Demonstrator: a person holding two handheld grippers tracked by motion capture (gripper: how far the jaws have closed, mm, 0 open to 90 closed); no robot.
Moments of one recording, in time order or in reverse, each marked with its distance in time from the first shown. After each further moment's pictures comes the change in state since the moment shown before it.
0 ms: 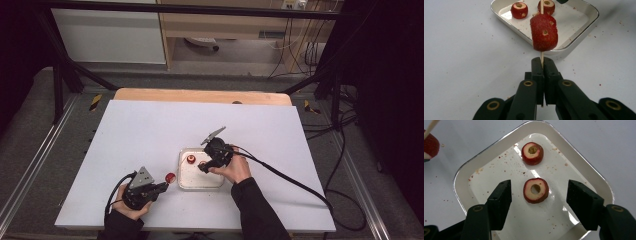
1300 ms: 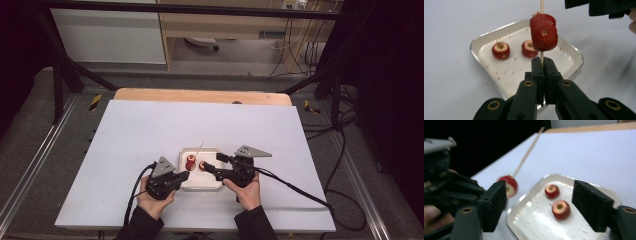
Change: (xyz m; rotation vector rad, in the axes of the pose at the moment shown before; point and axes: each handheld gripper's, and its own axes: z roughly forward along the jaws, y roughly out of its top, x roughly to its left) left arm -0.028 0.044 0.027 -0.086 0.008 -0.080; right arm 0.016 -0.076 -0.040 -0.668 0.143 0.304
